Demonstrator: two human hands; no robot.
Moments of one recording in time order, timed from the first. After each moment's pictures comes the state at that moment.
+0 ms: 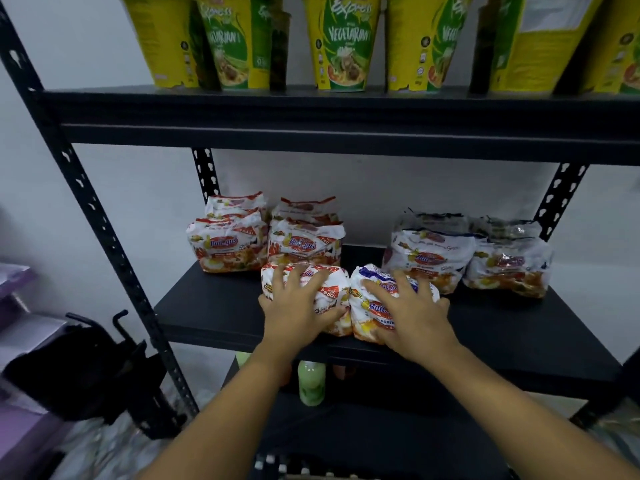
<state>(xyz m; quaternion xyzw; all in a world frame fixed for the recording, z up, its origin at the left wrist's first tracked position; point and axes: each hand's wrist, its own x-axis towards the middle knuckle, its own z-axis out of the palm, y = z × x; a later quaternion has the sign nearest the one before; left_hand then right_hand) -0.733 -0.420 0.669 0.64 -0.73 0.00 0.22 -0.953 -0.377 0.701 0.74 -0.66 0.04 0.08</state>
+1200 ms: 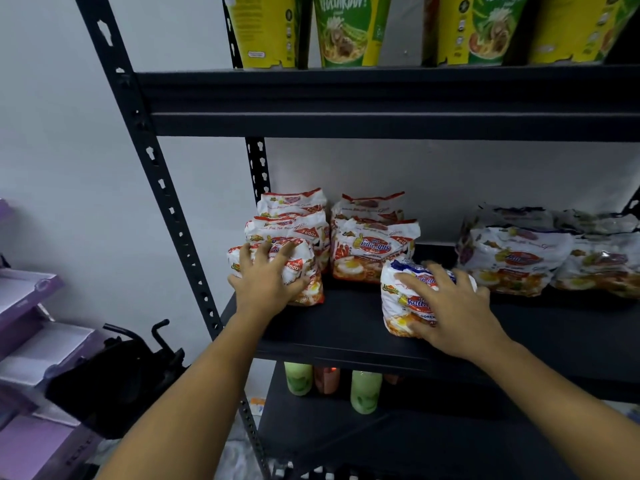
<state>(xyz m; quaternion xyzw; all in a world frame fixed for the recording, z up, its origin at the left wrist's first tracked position) -0.526 -0.524 0.668 0.69 -0.69 0.02 0.22 -0.845 -0.423 0.699 0.74 -0.67 0.04 0.11</state>
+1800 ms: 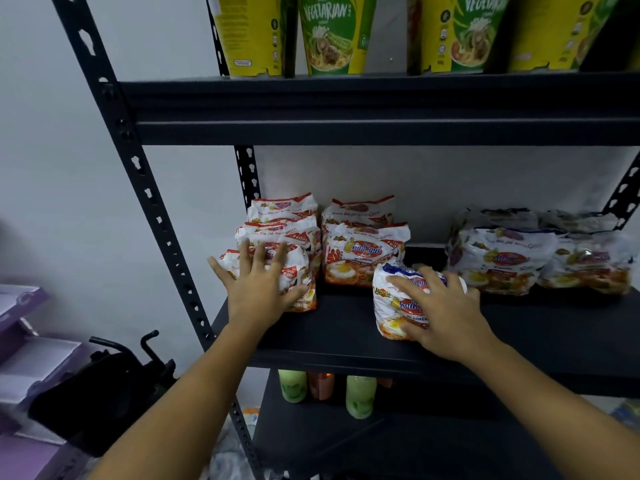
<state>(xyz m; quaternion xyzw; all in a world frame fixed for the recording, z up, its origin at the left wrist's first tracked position) -0.531 -0.523 0.670 0.66 -0.72 0.16 0.14 -0.850 -0.426 0.692 0.73 -0.67 0.06 0.11</state>
